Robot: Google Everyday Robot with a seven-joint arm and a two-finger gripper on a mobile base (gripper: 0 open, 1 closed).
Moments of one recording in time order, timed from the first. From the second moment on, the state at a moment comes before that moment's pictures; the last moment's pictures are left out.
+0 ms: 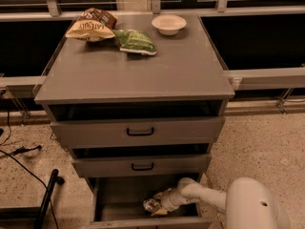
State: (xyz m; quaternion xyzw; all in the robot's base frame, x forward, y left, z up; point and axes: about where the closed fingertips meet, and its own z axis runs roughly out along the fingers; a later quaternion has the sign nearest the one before) arm 0.533 -0.028 0.130 -0.61 0.72 0.25 0.23
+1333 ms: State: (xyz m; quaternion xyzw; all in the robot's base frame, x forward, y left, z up) arm 0.536 -0.026 0.137 -0.61 0.72 0.25 0.23
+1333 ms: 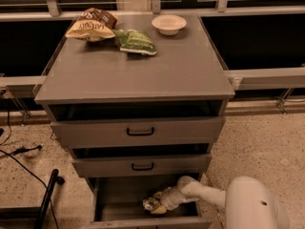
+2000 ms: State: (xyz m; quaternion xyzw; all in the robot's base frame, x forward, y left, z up) arm 0.560 -0.022 0.179 -0.62 0.71 0.24 0.23
